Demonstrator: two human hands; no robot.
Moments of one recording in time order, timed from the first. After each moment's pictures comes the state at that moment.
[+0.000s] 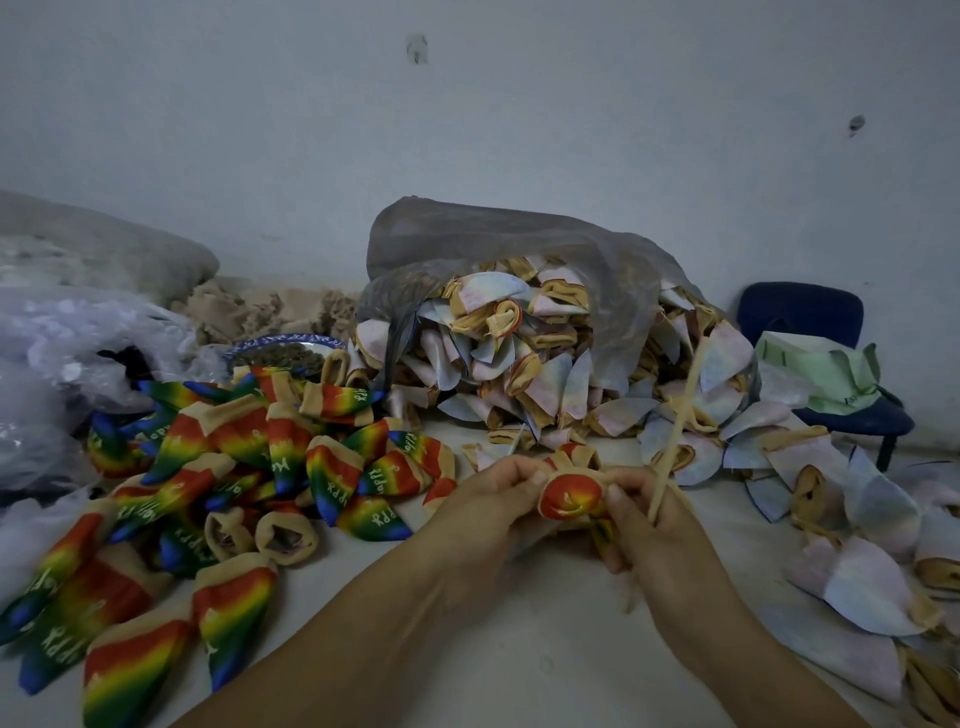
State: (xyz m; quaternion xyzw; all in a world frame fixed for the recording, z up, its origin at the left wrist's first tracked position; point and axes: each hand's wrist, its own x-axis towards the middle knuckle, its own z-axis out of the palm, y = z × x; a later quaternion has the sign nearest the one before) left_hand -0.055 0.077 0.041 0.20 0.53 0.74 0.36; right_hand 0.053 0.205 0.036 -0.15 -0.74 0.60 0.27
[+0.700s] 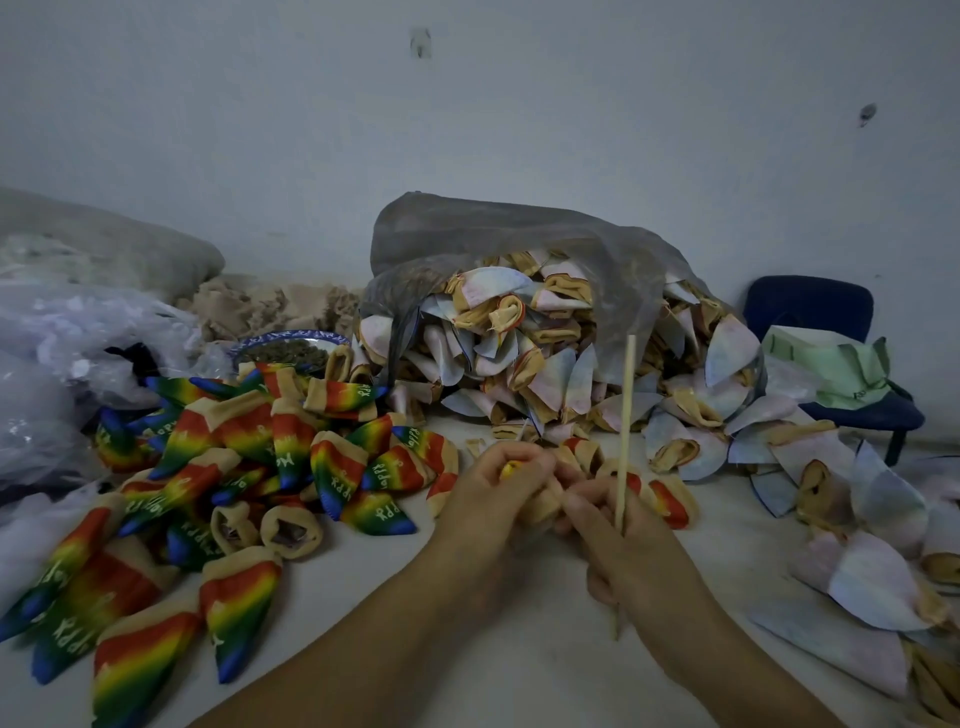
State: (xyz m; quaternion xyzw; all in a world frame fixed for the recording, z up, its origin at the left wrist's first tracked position) left_hand -0.050 0.077 0.034 0.22 0.50 0.79 0.26; right_hand 0.055 0.178 0.046 -0.12 -0.75 0.62 0.20
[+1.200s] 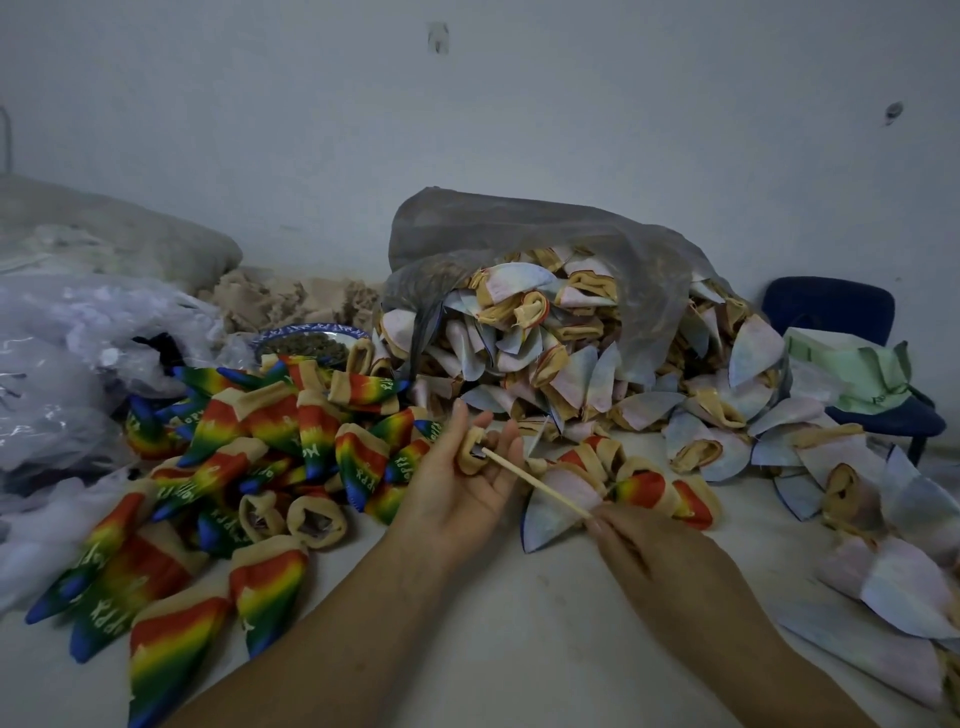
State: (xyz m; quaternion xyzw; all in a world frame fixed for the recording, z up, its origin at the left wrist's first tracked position) left_hand -0.095 0.058 0.034 0.02 0.20 0.91 0.36; right_hand 0.063 0.196 0.034 -0.09 -0.97 0.13 0.21
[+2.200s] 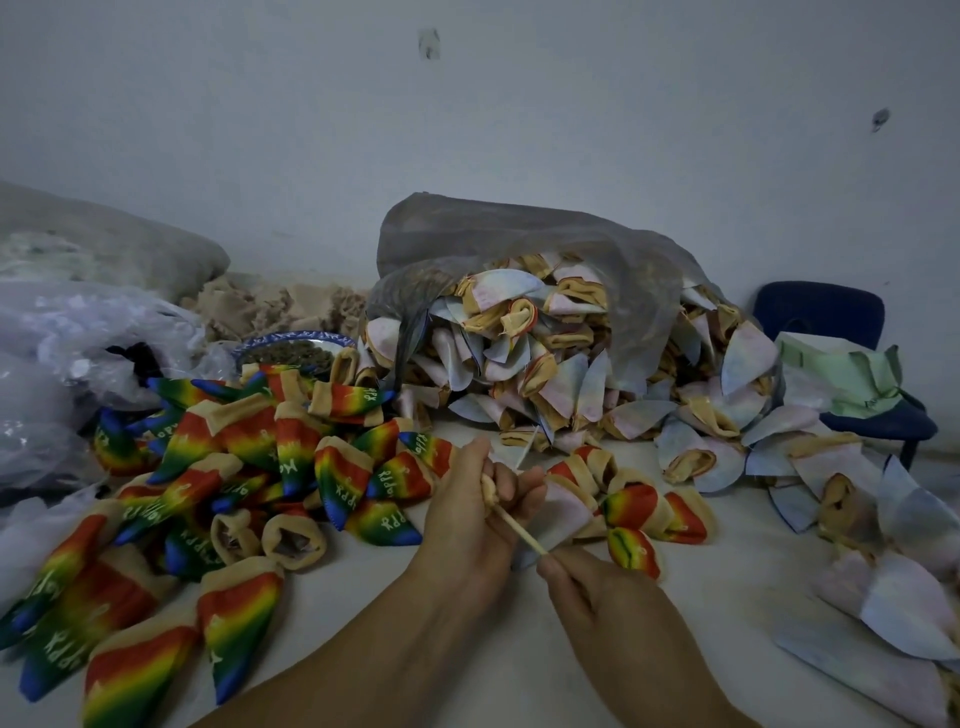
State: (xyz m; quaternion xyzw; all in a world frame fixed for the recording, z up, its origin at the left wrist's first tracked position) left_hand -0.072 0.089 0.029 0.03 0.34 0.90 0.26; right_hand 0.052 0.166 0.016 -0.10 -0.95 0.22 0.18
